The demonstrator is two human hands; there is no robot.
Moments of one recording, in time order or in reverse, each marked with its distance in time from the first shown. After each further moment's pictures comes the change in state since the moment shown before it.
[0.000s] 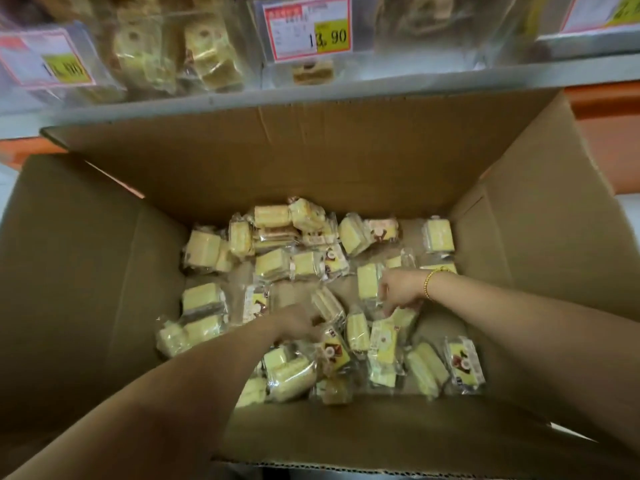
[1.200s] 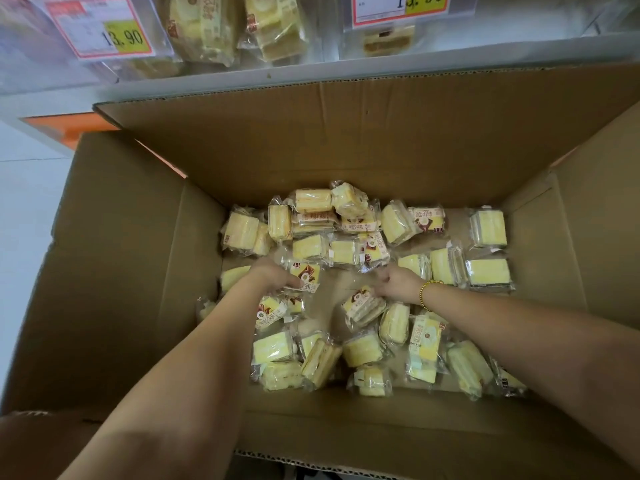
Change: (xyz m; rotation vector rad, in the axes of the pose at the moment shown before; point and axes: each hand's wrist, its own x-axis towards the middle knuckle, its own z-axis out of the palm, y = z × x) left_hand -0.001 -0.078 -0.073 -0.453 0.338 -0.262; right_hand 0.069 -0.043 0.045 0.361 0.201 -0.161
